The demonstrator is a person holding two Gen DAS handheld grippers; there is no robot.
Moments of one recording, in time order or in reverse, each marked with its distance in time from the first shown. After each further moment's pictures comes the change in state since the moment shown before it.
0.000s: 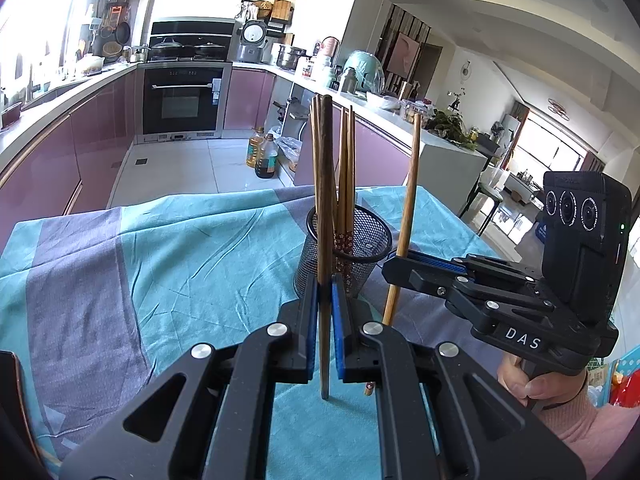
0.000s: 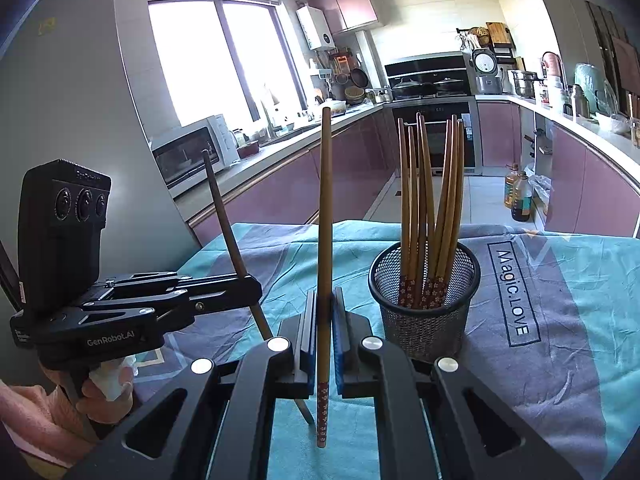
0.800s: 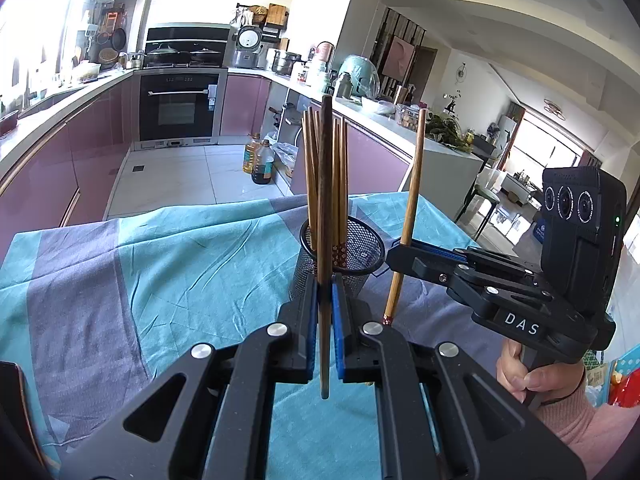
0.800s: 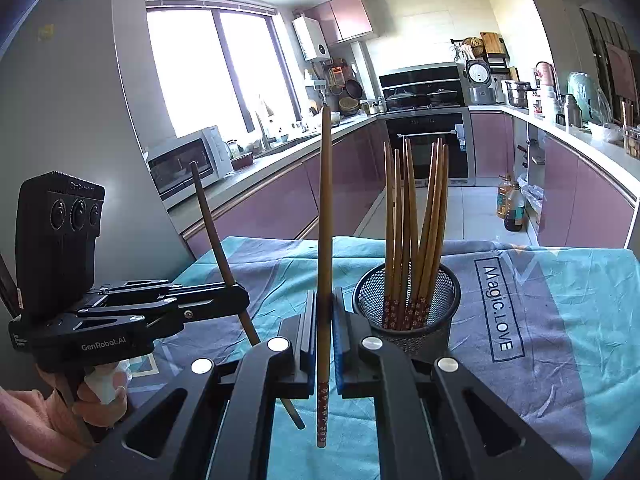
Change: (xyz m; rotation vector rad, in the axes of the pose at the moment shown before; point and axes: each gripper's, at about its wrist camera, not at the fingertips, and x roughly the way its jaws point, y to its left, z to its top) left arm -0.002 -0.003 0.008 0.017 -0.017 -0.011; right arm -0.007 -0.007 0.010 -0.002 -0.039 -0.022
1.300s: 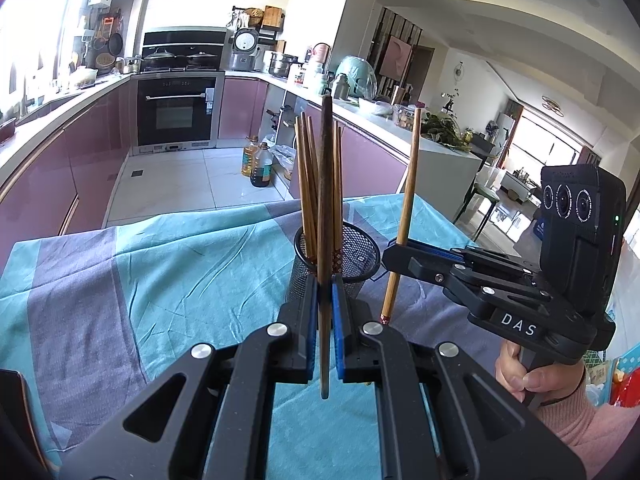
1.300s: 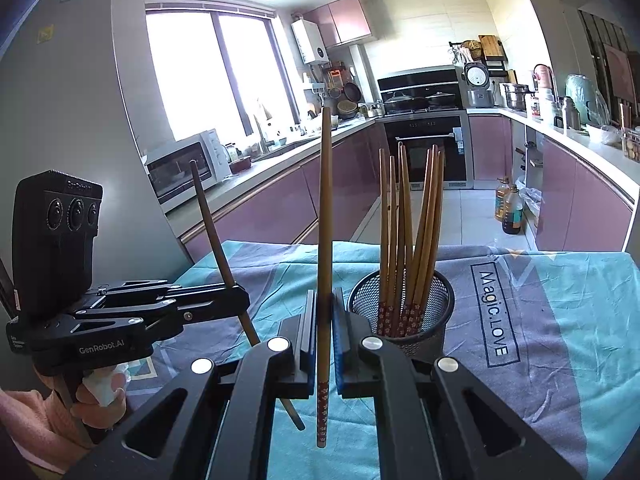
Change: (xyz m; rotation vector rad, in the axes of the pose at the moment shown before) left arm 0.001 -0.005 0.006 0.016 -0.005 0.000; right arm -0.002 -0.004 0.003 -0.001 -0.012 -0.005
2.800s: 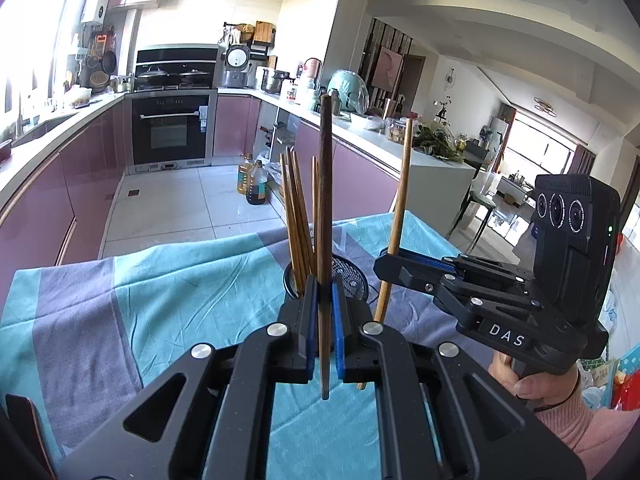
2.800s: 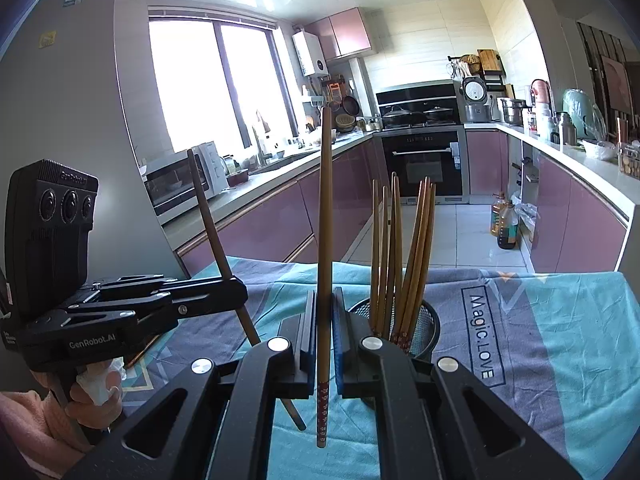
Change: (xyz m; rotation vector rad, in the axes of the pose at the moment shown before) left arm -0.013 -0.005 0.016 0.041 -0.057 -0.009; right arm -0.004 0.000 0.019 -0.023 -0.047 -0.018
